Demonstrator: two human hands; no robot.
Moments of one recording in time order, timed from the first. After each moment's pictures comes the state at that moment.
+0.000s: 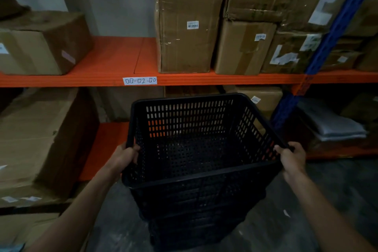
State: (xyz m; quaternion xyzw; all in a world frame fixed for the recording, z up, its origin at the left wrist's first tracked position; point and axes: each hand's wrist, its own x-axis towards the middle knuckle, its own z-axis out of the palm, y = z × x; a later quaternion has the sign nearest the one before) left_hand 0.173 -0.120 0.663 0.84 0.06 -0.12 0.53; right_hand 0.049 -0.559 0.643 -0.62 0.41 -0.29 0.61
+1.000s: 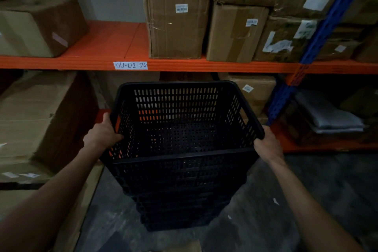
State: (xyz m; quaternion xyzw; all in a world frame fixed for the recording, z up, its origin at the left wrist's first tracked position) left_hand 0.152 -0.140 0.687 0.97 0.10 -0.05 0.19; right_hand 0.028 -0.579 0.652 -0.87 0.31 -0.09 0.38
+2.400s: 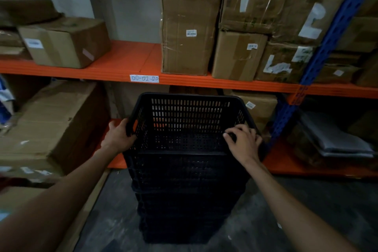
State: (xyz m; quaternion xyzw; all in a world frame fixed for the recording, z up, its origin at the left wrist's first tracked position) left_hand 0.110 -0.156 0.697 0.97 0.07 -0.03 0.25; right_hand 0.029 -0.525 0.688 -0.96 0.13 -0.14 0.17
